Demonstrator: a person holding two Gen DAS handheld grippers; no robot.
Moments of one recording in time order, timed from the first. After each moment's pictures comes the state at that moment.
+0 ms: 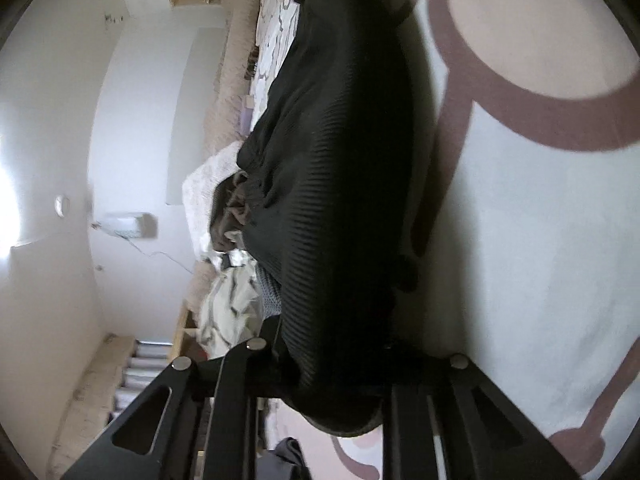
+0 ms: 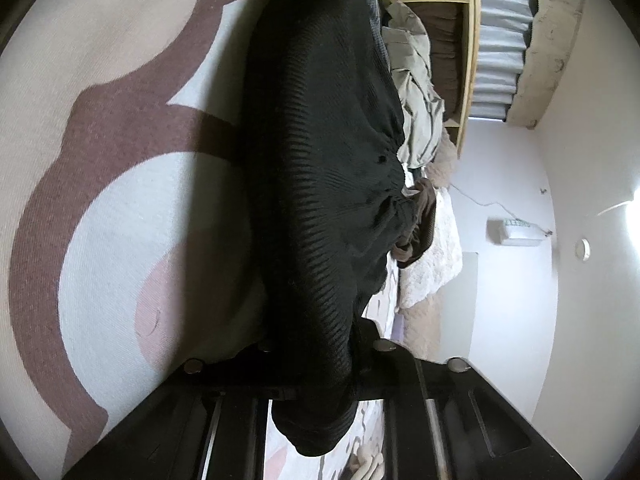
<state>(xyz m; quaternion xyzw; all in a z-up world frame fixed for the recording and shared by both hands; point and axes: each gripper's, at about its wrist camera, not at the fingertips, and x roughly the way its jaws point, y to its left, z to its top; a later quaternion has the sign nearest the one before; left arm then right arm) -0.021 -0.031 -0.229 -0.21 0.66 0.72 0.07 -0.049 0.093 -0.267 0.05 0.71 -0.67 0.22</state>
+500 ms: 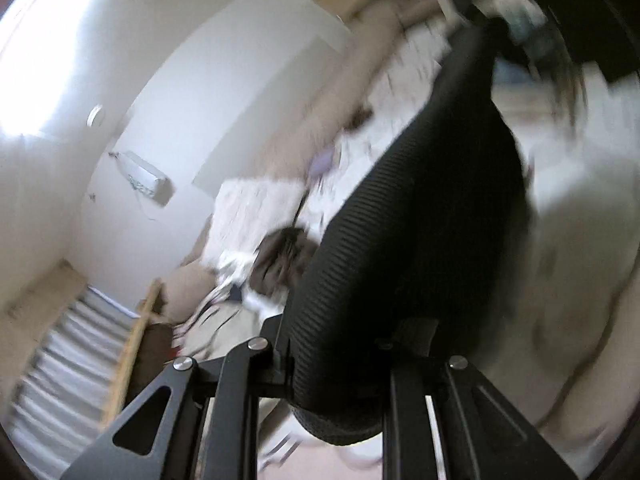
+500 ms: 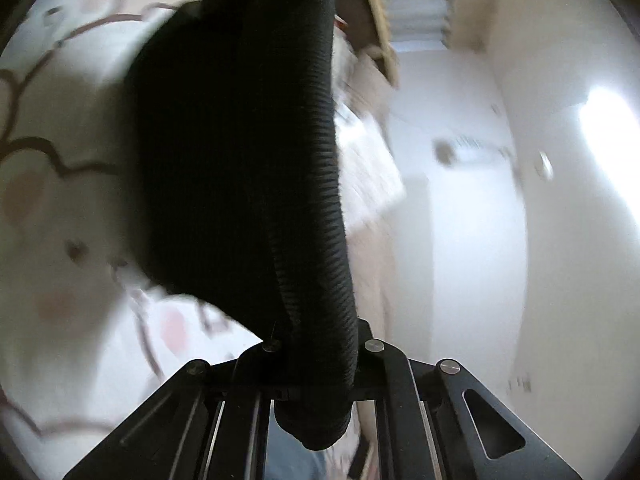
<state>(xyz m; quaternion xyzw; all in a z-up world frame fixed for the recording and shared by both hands) -0.127 0.044 0.040 -0.19 0.41 0.88 0.12 -0.110 0.169 -0.035 0.12 0.66 -0.73 0.09</state>
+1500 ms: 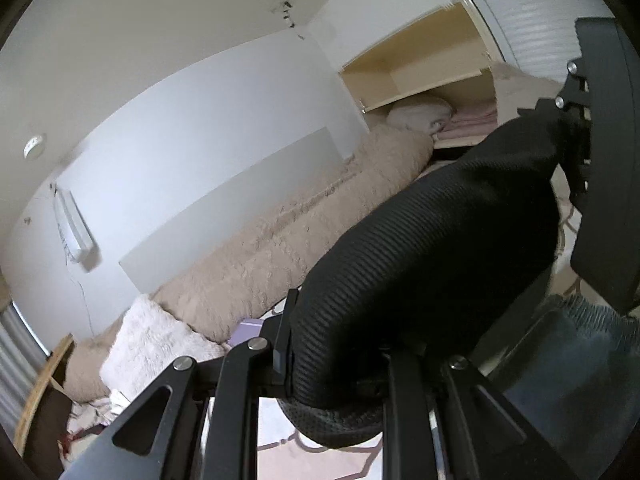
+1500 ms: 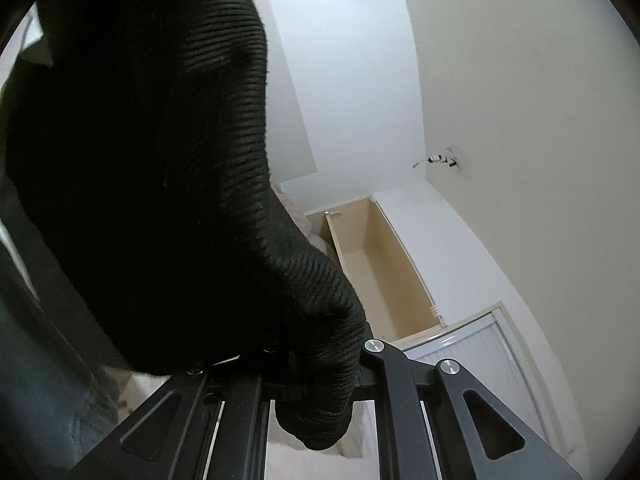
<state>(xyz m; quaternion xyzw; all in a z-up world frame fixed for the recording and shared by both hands) -0.387 0.420 0.111 -0.15 0.26 0.94 0.18 -0.369 0.497 0.046 0.21 0.55 -0.77 -0.25</state>
